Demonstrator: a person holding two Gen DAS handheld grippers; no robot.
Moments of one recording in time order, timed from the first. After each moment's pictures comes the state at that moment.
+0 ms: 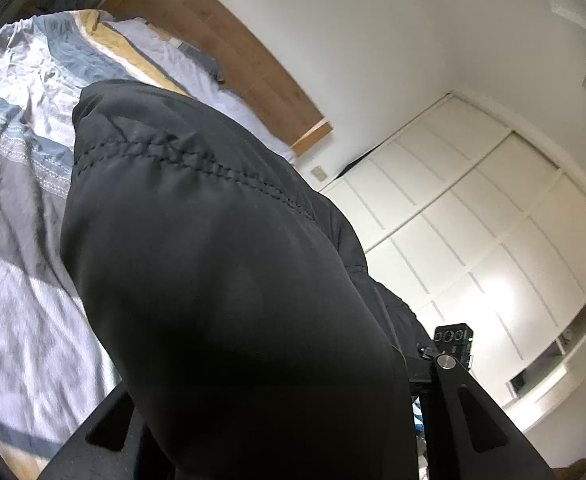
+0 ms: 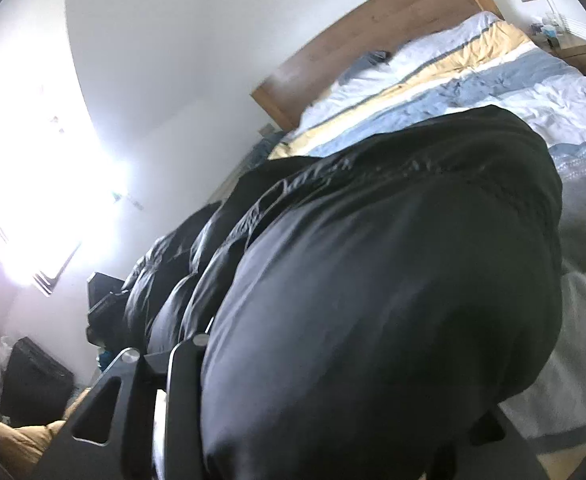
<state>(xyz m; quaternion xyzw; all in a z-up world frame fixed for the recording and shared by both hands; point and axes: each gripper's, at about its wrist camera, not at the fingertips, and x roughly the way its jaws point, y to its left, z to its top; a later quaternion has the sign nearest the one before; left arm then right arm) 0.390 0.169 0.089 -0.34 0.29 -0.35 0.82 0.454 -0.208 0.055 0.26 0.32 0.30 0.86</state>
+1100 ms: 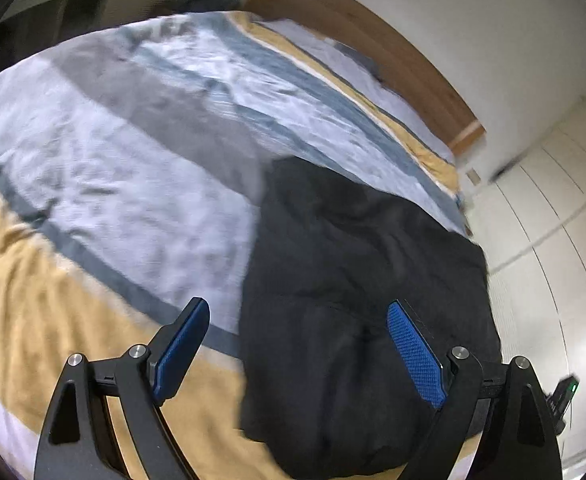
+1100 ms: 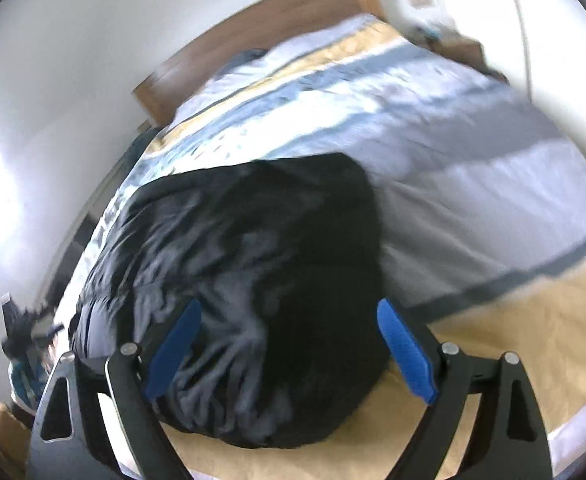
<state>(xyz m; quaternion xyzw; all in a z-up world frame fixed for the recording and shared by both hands) 0.331 0.243 0.027 -0.28 0.41 -0.09 0.87 0.368 -0.263 0.023 0.19 0.39 0.07 0.90</state>
